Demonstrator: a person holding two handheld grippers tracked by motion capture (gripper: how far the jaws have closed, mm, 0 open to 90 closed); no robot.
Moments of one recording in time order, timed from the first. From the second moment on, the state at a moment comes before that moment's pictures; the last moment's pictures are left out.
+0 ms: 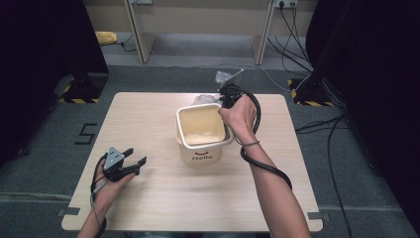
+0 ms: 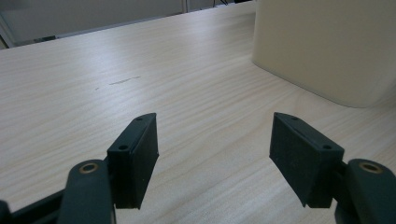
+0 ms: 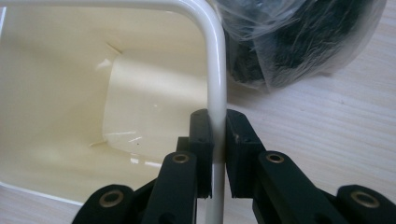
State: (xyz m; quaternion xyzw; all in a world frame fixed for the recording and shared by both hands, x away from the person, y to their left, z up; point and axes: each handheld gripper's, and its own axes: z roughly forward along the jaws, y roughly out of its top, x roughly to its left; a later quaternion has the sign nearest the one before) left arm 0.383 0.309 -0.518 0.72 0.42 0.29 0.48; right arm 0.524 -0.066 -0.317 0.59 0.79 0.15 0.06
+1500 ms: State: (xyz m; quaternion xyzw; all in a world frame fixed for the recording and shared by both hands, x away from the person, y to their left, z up) left arm 0.384 0.309 -0.518 0.72 0.42 0.28 0.48; right arm 0.543 -0.052 -0.342 0.63 0.76 0.15 0.07
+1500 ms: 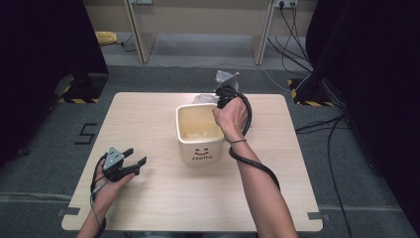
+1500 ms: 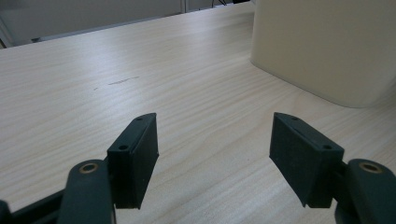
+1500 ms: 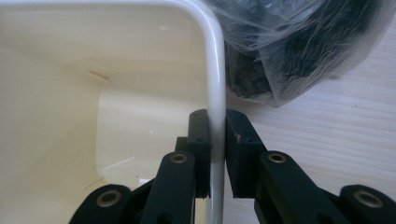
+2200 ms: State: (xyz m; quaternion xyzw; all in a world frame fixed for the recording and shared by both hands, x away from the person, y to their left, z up) left arm 0.384 0.309 -0.518 0.72 0.42 0.28 0.48; right arm 0.537 -0.046 -0.341 0.62 0.76 0.15 0.09
